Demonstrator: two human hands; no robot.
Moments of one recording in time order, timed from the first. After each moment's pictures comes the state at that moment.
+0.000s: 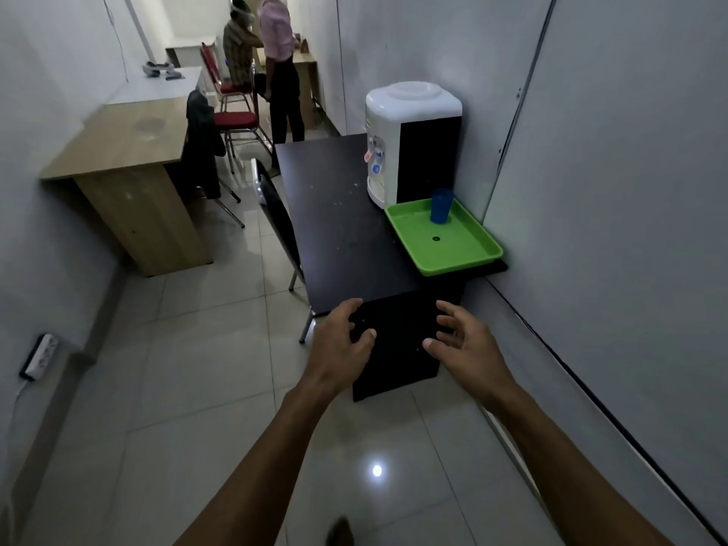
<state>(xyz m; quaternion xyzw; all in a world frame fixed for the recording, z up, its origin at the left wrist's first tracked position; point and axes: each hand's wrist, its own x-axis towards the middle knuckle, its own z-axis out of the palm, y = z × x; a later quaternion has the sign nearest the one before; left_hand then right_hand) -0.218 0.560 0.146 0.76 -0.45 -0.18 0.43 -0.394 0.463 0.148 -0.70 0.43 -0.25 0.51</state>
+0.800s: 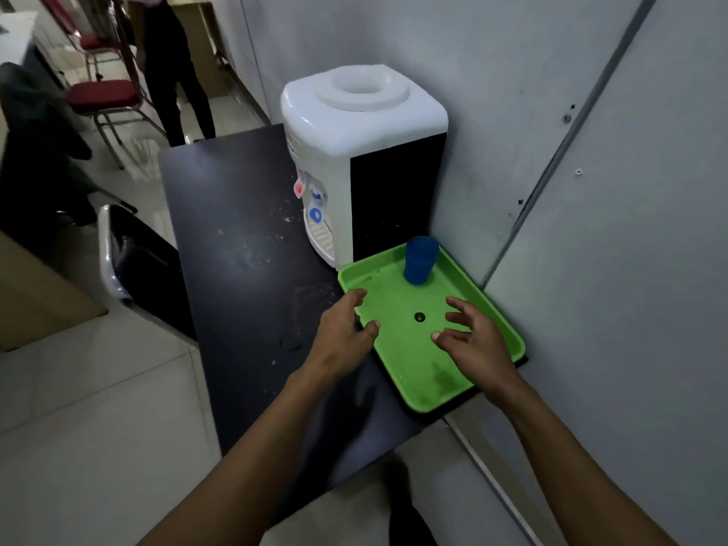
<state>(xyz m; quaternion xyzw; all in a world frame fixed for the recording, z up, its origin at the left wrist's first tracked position) -0.014 0.115 0.096 0.73 -0.51 -0.29 0.34 -0.215 0.063 0.104 -0.62 0.57 -0.26 0.48</state>
